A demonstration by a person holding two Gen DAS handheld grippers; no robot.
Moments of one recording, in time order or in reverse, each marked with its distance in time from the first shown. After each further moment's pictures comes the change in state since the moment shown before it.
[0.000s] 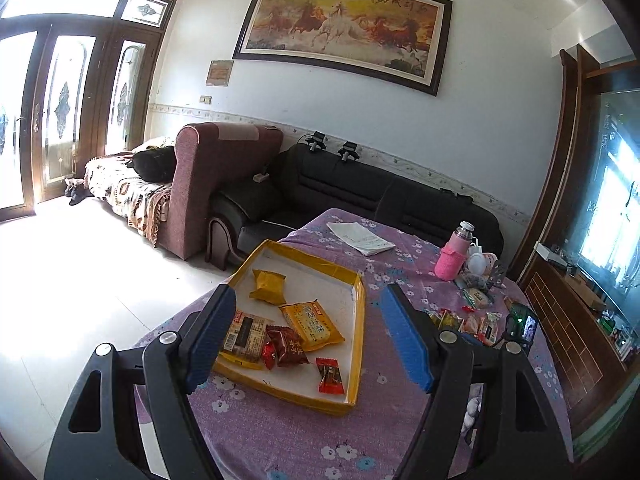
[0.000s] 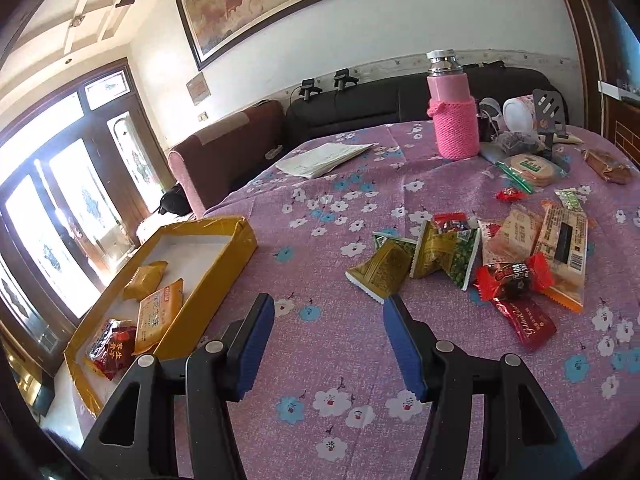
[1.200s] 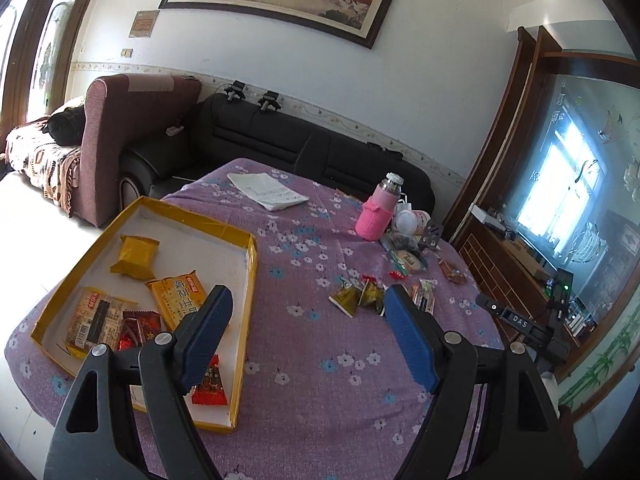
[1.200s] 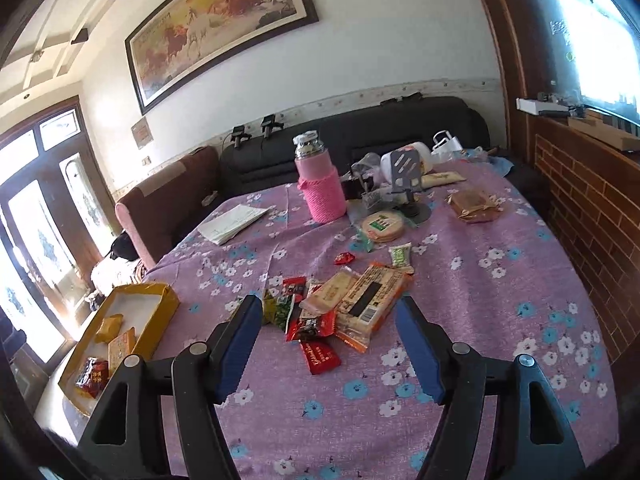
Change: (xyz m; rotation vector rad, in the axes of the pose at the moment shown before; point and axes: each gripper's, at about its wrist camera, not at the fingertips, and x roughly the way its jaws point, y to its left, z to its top) left arm 0.108 -0.083 -0.020 0.016 0.199 -0.283; right arm -0.108 -0.118 0.055 0.069 -0.038 -0.144
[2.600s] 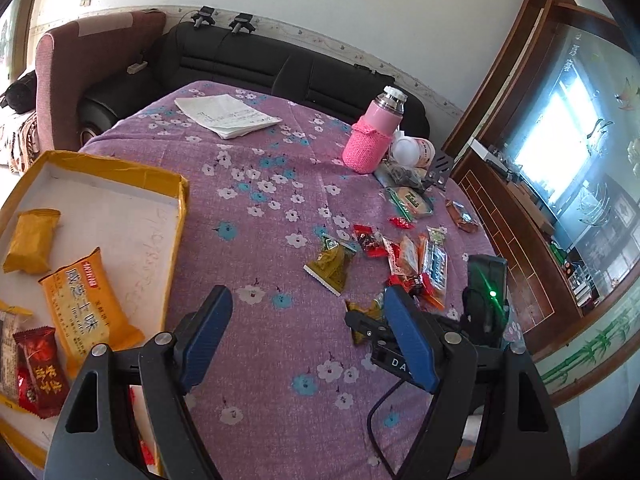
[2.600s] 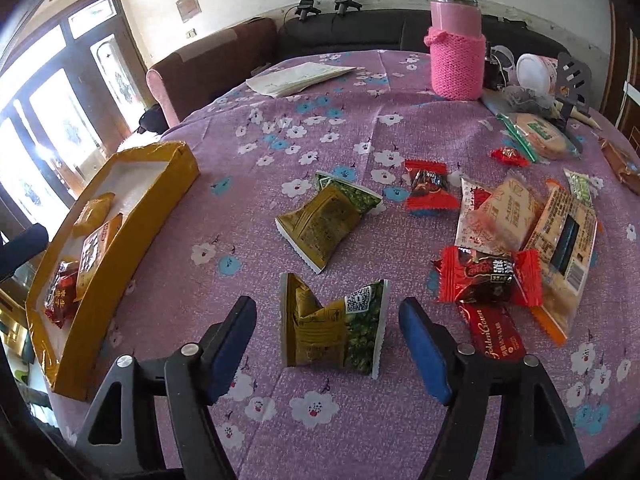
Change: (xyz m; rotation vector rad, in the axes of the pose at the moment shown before) left arm 0.149 -0.037 0.004 0.024 0.295 -0.050; right arm 0.158 0.098 -0.057 -0.157 0.385 0.116
